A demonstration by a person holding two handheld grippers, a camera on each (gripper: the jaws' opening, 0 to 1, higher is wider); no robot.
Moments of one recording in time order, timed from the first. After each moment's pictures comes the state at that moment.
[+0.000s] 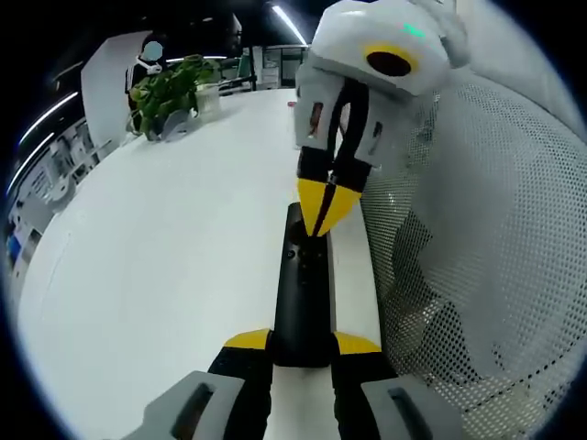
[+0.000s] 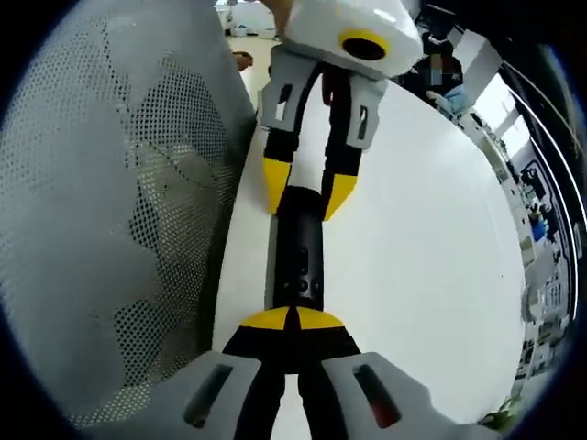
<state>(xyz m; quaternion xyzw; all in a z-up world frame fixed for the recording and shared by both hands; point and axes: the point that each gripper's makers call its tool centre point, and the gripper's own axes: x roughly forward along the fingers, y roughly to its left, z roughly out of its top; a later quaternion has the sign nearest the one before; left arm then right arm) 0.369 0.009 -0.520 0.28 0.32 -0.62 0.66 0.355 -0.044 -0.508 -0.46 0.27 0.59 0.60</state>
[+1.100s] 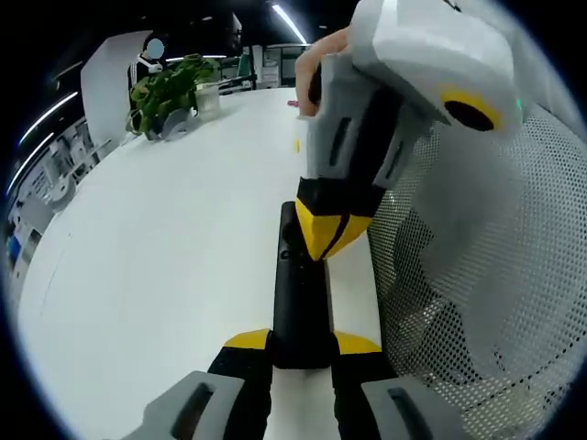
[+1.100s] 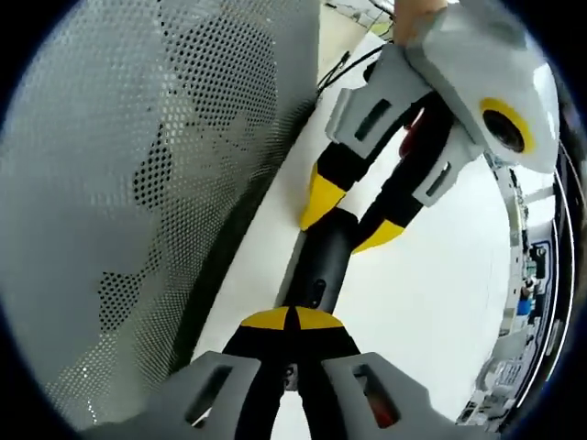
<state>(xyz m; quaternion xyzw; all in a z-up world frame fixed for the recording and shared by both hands) 0.368 0.008 -0.518 0.28 0.32 -0.62 0.66 0.357 -0.034 -0.513 -0.57 0.26 0.58 0.51</state>
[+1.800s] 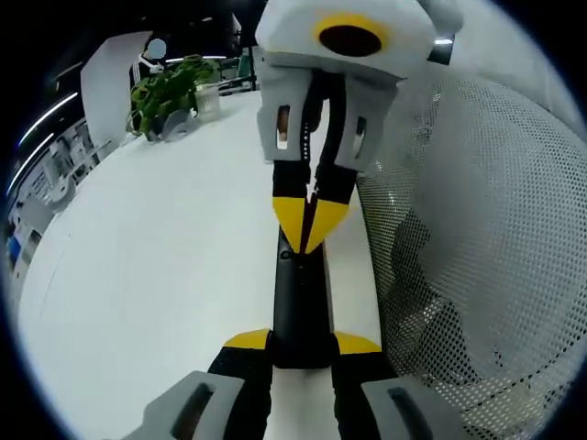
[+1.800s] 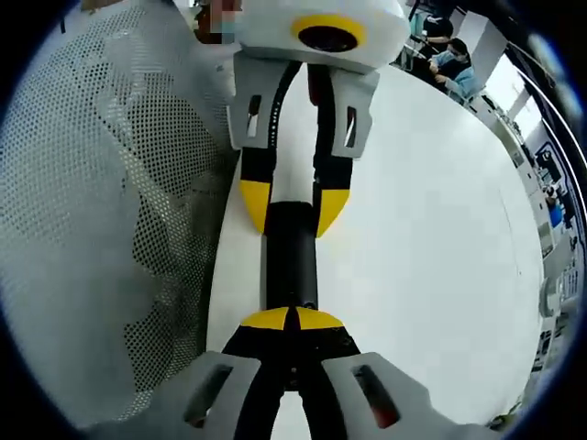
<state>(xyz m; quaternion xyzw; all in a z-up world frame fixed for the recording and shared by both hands) 0.368 0.008 -0.517 0.28 0.32 -0.62 0.66 0.370 -0.035 -0.508 -0.45 0.34 0.59 0.58</state>
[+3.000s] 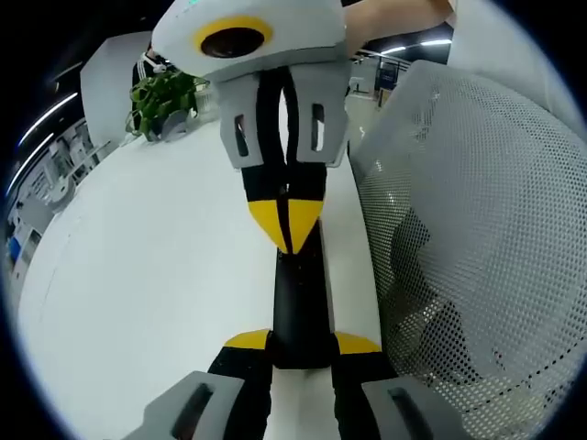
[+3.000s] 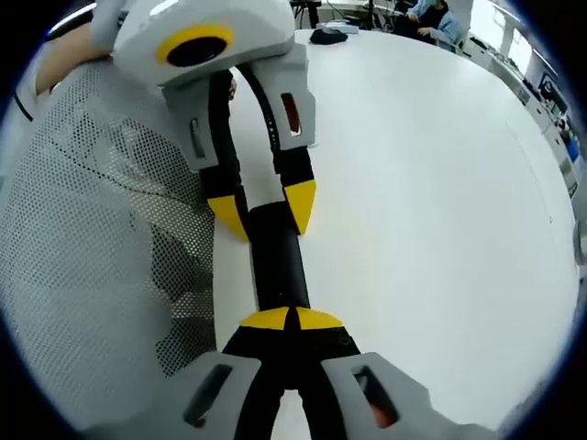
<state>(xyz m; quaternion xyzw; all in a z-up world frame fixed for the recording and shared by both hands) 0.366 0.008 -0.516 0.28 0.32 -0.62 0.66 0.386 -0.038 -0.509 -0.37 0.44 0.58 0.58</state>
